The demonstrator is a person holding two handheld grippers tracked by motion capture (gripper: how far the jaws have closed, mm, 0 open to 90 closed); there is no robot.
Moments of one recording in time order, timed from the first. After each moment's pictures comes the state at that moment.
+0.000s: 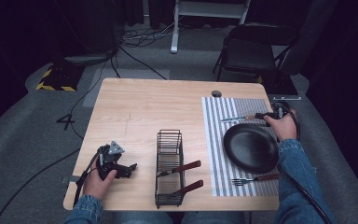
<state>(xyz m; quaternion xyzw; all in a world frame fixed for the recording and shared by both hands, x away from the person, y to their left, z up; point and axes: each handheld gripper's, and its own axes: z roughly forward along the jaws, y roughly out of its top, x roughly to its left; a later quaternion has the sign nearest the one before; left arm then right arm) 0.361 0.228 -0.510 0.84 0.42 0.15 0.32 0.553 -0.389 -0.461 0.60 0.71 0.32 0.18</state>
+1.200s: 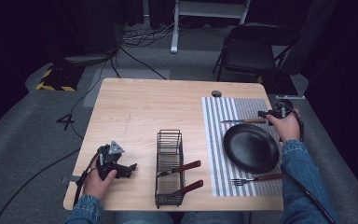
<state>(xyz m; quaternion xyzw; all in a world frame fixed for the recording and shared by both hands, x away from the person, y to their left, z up) 0.362 0.228 -0.510 0.84 0.42 0.15 0.32 0.543 -0.388 -0.441 0.58 0.71 0.33 0.21</state>
